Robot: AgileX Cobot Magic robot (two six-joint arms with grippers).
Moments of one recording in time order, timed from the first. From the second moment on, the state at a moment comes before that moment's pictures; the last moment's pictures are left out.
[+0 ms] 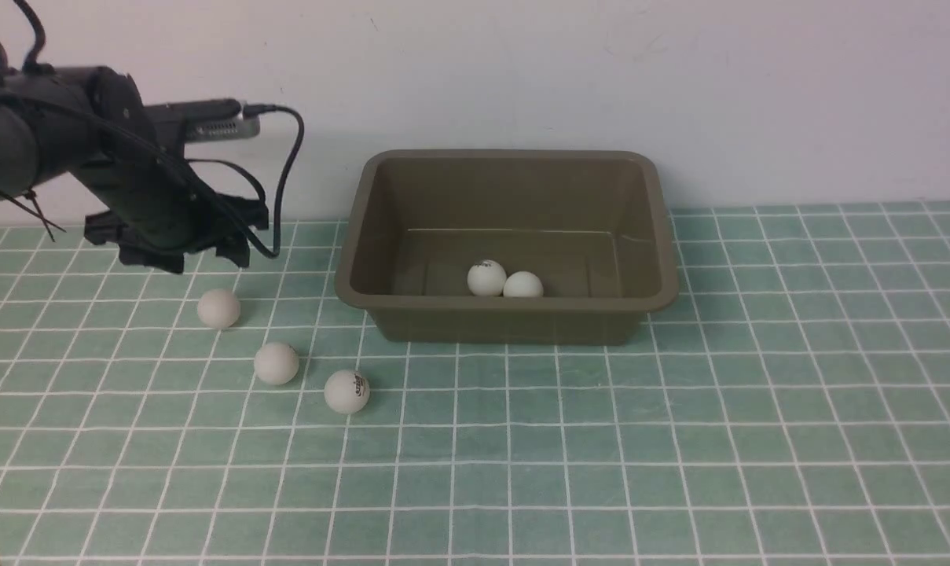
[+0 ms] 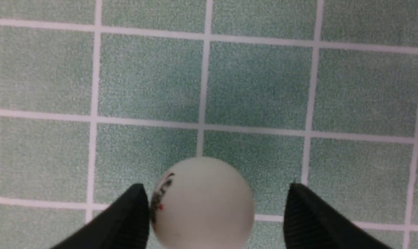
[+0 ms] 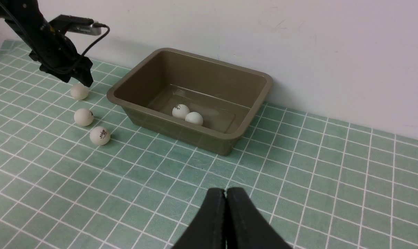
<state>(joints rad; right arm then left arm) 0.21 0.42 -1.16 0.18 1.30 -0.12 -0.01 2.15 -1.58 -0.02 0.69 -0.11</state>
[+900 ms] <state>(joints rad) 0.21 0.42 -1.16 0.18 1.30 -0.12 -0.24 2.18 -2.22 -0.28 1.18 0.15</state>
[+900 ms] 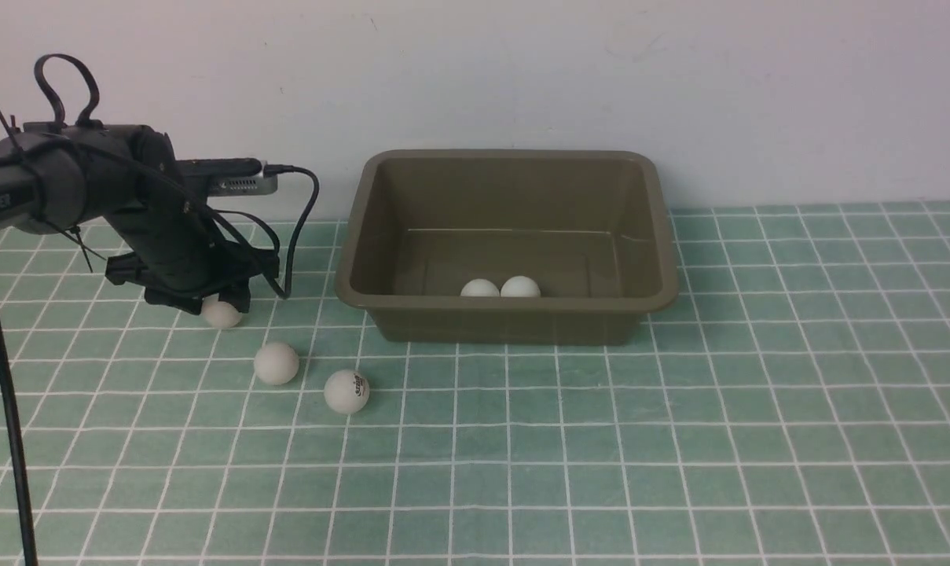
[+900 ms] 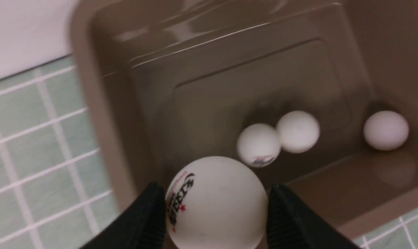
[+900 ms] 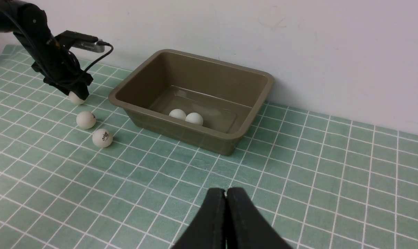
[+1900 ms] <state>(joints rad) 0.21 0.42 -1.16 0.18 1.30 -0.12 -0.31 2.35 -2.22 -0.22 1.10 0.16</state>
